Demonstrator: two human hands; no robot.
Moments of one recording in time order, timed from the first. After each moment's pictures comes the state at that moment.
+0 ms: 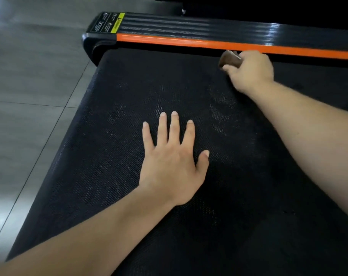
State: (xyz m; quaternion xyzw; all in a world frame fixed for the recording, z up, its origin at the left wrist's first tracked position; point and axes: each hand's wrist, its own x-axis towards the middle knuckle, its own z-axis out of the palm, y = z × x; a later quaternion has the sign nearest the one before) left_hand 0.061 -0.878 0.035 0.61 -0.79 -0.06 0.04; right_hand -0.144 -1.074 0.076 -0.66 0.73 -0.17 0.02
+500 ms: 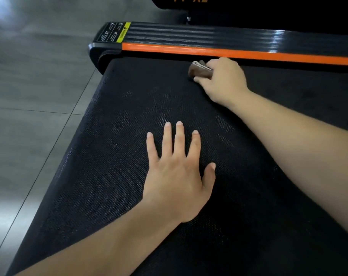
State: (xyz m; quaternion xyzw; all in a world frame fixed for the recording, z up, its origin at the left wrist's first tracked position) left_hand 0.060 -0.877 0.035 0.61 -0.79 -0.05 0.05; right_hand -0.090 -1.092 0.059 -0.73 0.65 -0.19 0.04
